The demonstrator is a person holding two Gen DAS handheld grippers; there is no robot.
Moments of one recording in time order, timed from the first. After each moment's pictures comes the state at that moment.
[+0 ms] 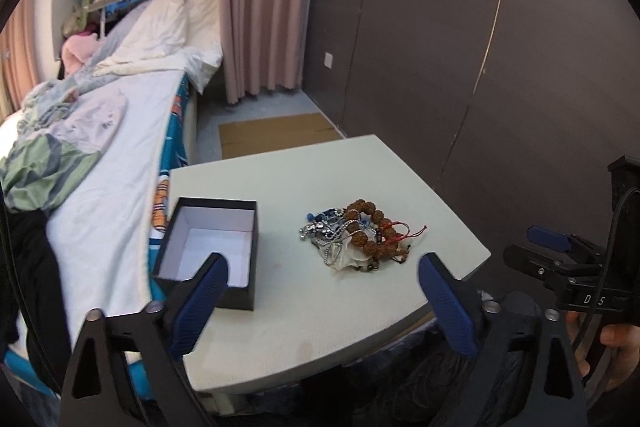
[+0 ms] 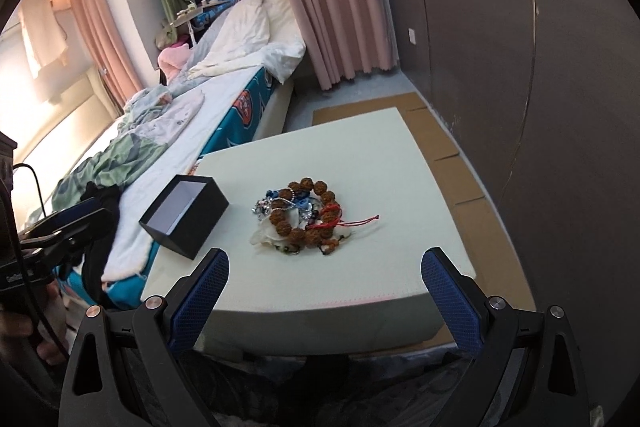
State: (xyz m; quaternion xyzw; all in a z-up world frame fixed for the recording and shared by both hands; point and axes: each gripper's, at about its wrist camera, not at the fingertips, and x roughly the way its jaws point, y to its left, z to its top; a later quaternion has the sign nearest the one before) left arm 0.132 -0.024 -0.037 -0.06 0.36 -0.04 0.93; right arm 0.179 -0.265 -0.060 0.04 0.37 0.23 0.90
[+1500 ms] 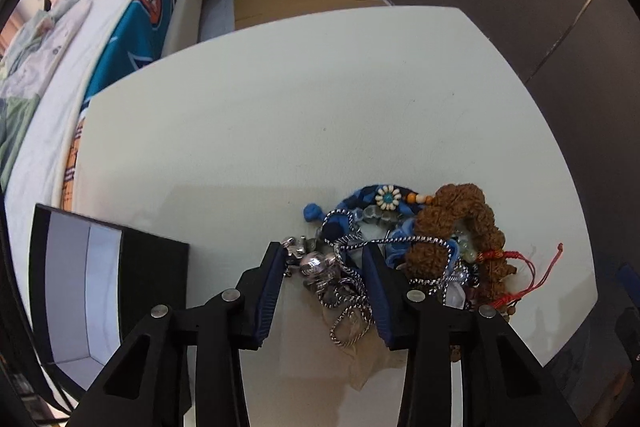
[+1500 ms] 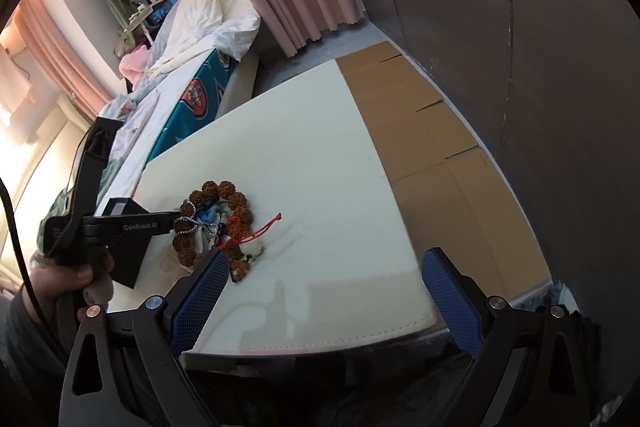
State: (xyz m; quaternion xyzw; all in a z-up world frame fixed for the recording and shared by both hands) left arm 0.317 -0.049 -0.159 -0.05 0.58 0.04 0.81; right arm 0.279 -0.312 -0.127 0.10 0.45 0.20 0.86
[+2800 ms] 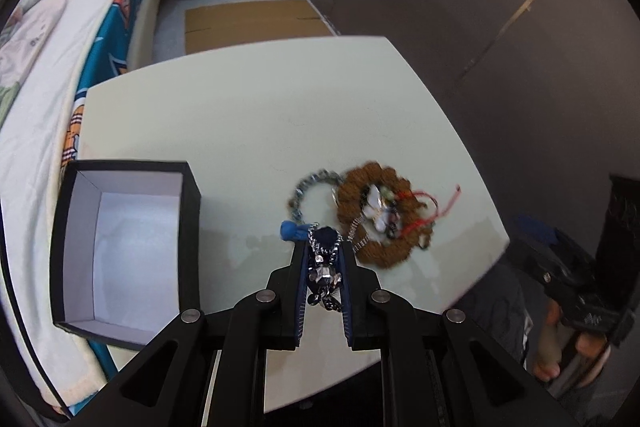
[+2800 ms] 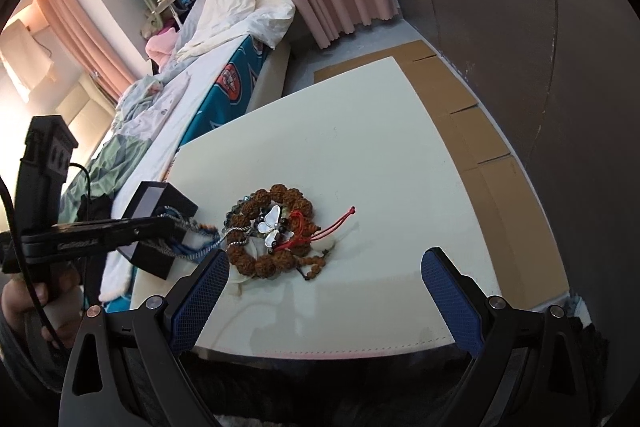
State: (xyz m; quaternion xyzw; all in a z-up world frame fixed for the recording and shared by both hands) left arm 0.252 -0.022 -0.104 -0.11 0.55 -0.09 0.82; right arm 0.273 -0.267 -0.114 0.08 0.45 0.25 0.85
